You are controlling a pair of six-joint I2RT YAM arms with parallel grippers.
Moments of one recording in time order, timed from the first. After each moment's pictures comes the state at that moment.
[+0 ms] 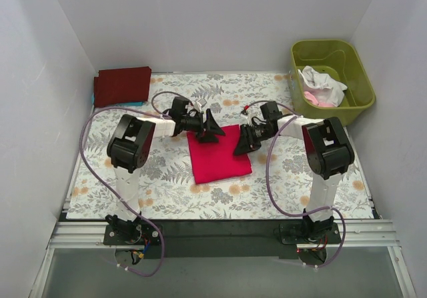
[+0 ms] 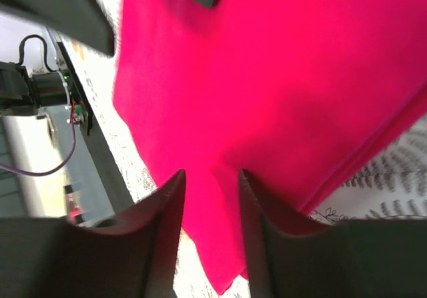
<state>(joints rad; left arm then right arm) -0.38 2.13 1.22 0.20 0.94 -0.81 0.34 1.94 1.10 -0.33 -0.94 0.10</state>
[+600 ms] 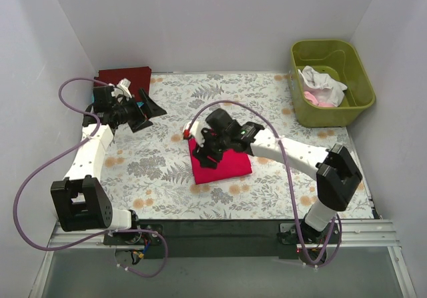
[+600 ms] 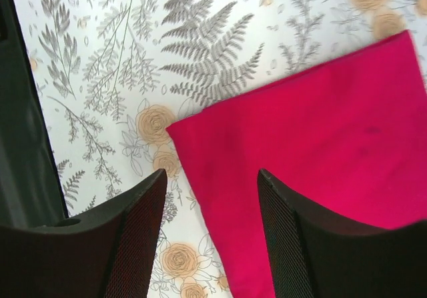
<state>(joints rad) 0.09 1.38 1.13 -0.45 0.66 -0.53 0.91 1.65 1.31 -0.49 -0.39 -0.30</state>
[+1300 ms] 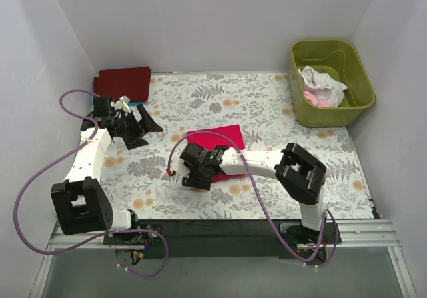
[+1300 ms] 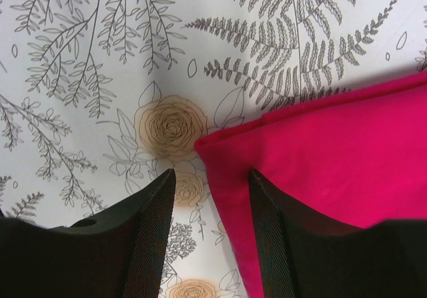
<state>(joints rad) 0.13 1.36 1.07 -0.71 0.59 -0.44 1.16 1.91 1.32 -0.53 -0.09 -0.37</state>
